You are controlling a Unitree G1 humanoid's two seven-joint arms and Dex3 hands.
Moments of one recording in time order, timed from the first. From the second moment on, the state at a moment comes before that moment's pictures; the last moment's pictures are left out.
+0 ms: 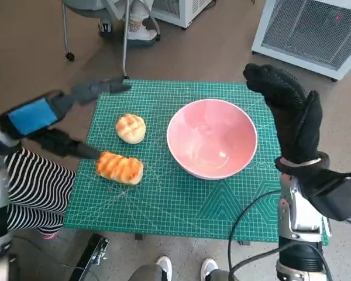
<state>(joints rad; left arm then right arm) -0.54 0.80 0.13 0.11 -0.21 -0.23 -0.92 -0.49 -0.15 -0.11 0.10 0.23 -0.35 0.32</state>
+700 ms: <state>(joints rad) -0.40 0.87 -0.01 -0.02 0.07 -0.15 -0.92 -0.49 -0.13 -0.11 0.10 0.24 -0.34 0.31</state>
